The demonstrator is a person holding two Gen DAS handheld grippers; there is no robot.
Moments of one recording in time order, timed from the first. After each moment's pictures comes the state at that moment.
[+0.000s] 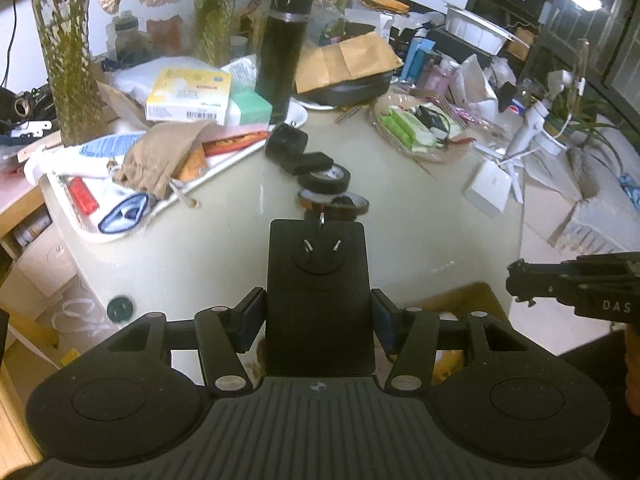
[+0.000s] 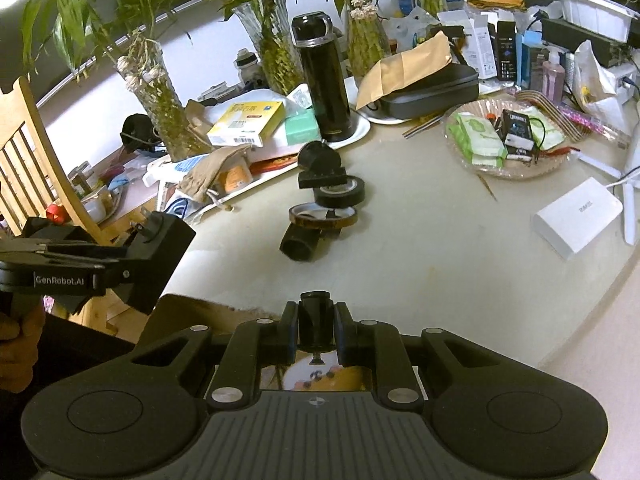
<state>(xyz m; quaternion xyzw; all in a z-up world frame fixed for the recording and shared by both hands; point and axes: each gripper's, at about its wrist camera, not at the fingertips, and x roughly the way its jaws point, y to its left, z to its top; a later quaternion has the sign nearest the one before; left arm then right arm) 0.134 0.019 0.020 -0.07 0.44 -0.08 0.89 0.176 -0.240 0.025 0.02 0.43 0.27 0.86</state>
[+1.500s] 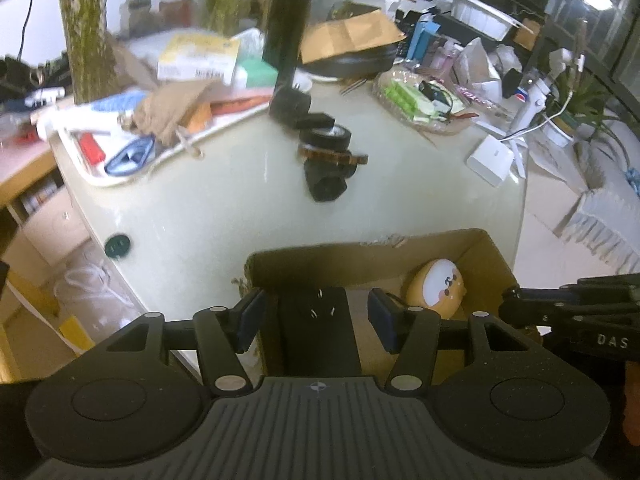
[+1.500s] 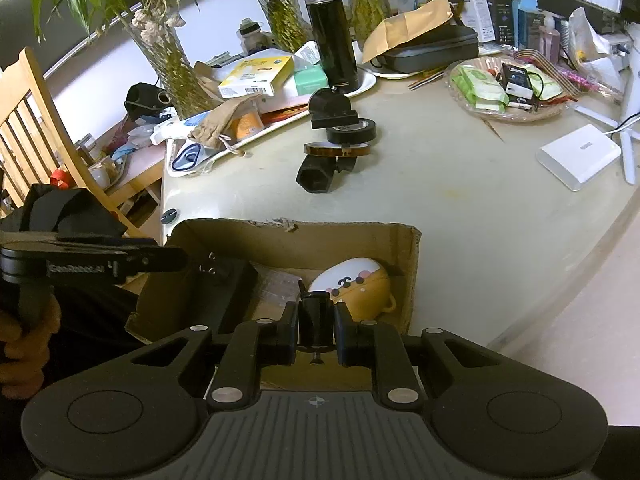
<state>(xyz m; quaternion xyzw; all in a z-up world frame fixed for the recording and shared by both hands) 0.093 0.004 -0.001 -0.06 0.44 -0.06 0.89 0.118 -0.236 -0.004 0.02 0.46 0.26 0.85</state>
